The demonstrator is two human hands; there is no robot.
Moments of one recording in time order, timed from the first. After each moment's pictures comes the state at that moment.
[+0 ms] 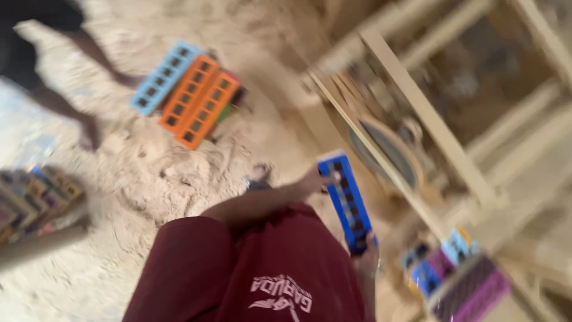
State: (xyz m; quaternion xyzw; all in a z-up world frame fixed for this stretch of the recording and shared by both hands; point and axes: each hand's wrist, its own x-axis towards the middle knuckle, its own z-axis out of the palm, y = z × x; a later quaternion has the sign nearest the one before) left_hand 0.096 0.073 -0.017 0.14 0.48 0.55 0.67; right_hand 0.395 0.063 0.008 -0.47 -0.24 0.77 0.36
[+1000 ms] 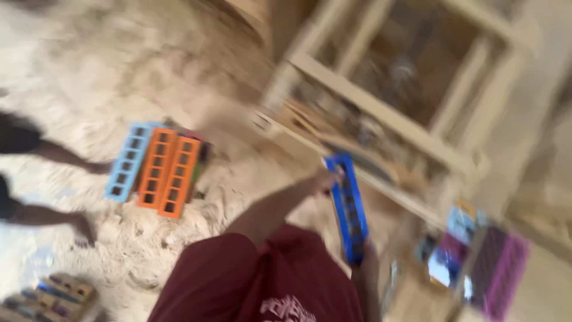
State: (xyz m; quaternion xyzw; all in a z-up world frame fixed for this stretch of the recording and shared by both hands) left_hand 0.097 0.232 -0.069 0.19 0.50 0.38 0.76; right_hand 0.334 0.094 0.005 -0.61 -0.19 0.66 0.40
